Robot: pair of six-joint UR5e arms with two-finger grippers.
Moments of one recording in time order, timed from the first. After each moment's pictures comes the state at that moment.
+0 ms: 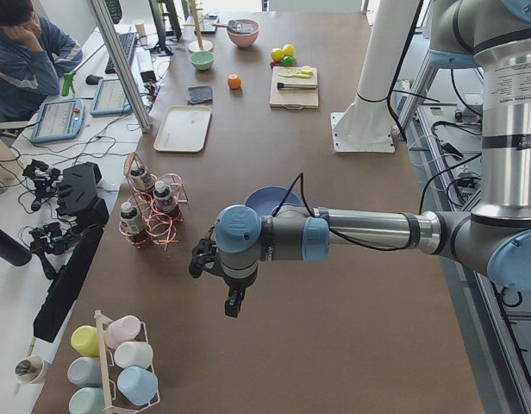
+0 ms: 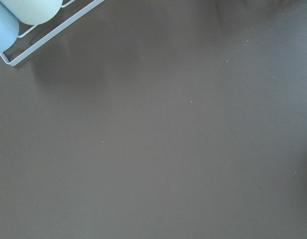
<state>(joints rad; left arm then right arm) -1.67 -1.48 -1.72 -1.54 -2.37 0.26 1.56 -1.64 1.72 -1.62 2.30 -0.06</state>
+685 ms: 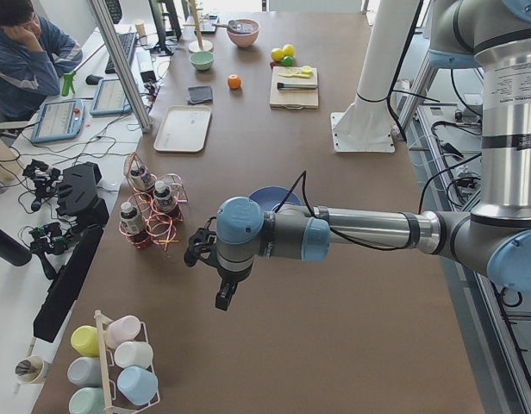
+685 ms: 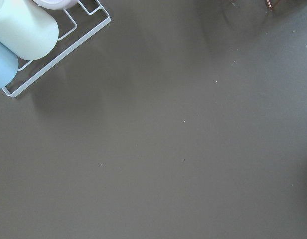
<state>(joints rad) -1.67 -1.48 -1.73 -1.66 -2.37 0.26 1.57 -1.64 1.72 -1.59 2.31 -0.06</state>
